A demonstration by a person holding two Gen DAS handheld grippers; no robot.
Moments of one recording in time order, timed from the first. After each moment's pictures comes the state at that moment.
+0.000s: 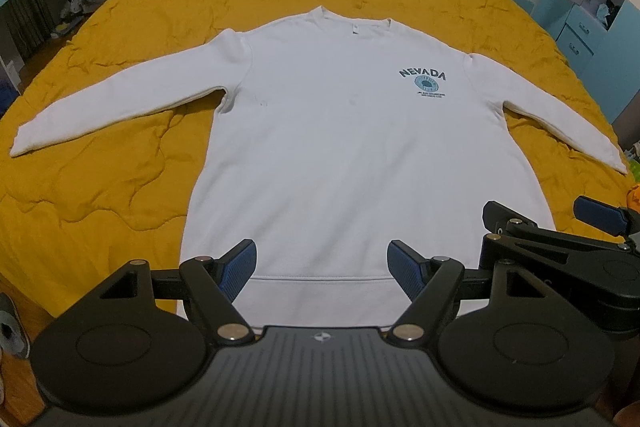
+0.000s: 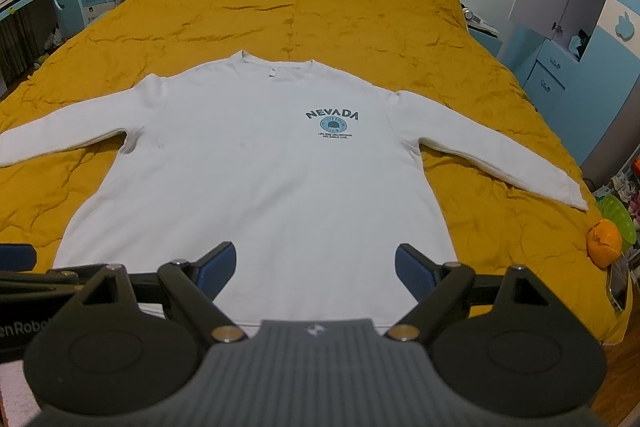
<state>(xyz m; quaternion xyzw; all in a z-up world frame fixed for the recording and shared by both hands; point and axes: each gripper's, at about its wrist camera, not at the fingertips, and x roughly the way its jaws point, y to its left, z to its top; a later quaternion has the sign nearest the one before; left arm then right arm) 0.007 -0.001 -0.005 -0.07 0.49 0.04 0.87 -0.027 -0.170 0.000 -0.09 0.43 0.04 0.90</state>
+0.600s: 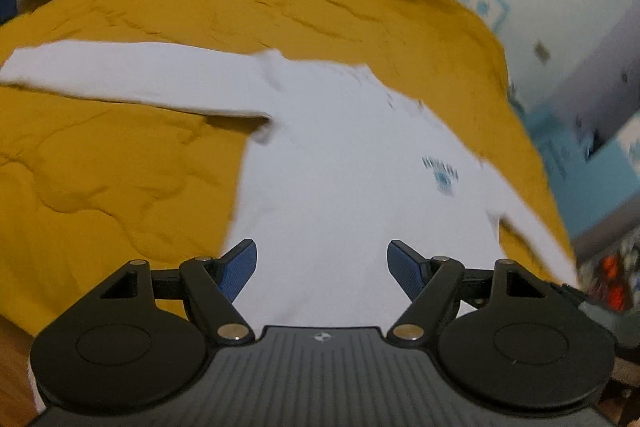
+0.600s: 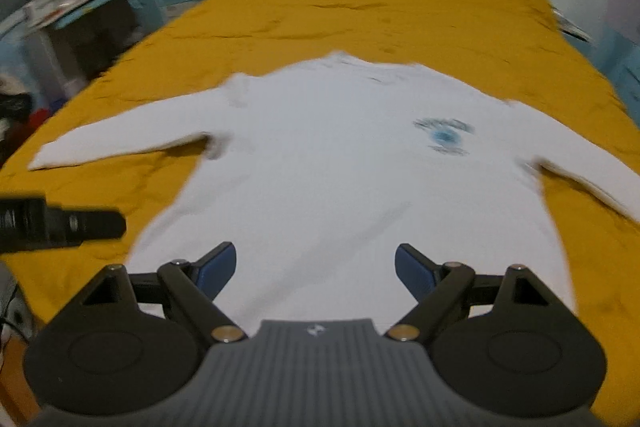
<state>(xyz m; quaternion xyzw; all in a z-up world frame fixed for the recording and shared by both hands) 0.008 0.137 -0.040 -0.27 0.40 0.04 0.87 0.019 -0.118 -0.034 -0.05 0.40 0.21 0.89</state>
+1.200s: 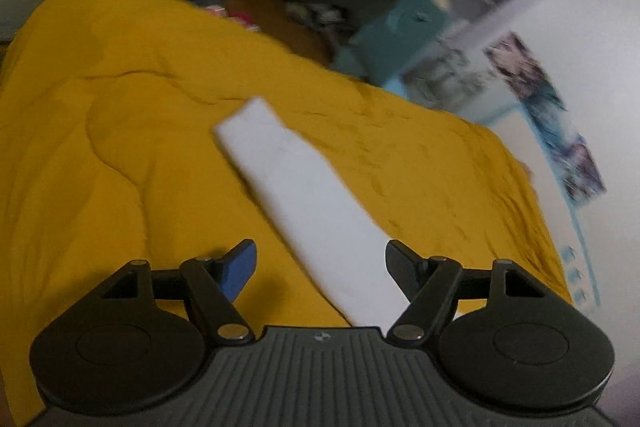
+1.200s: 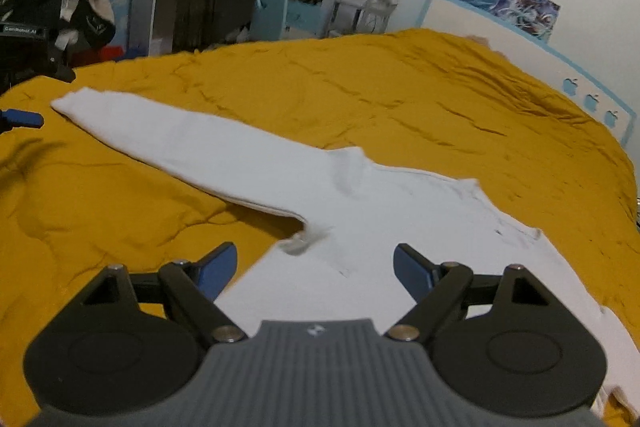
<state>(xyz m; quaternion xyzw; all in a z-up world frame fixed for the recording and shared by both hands) -0.011 0.385 -0.124 -0.49 0.18 0.31 0.79 0.090 0.050 -0.102 -0.22 0.29 0.33 0.87</state>
